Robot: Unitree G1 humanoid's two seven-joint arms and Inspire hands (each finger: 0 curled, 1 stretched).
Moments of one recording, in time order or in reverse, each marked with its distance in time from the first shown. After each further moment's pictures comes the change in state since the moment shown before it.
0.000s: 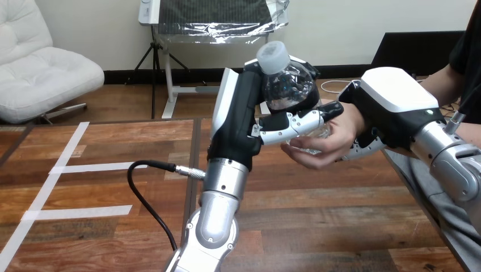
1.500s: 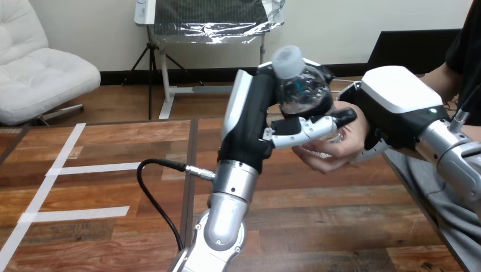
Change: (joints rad) left arm -0.011 0.000 -0.040 0.003 0.041 0.016 0.007; right arm 0.019 -0.037 -0.027 -0.073 -0.047 -0.020 0.072
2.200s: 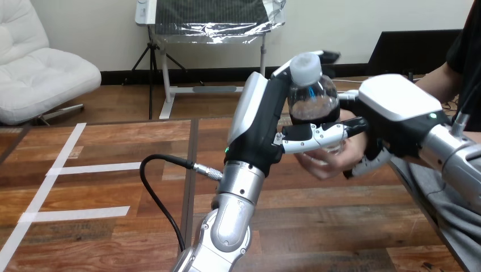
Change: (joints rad) left arm -0.002 0.003 -0.017 -0.016 0.104 0.070 -0.013; right arm 0.052 -0.029 -0.007 -0.080 0.007 0.014 0.086
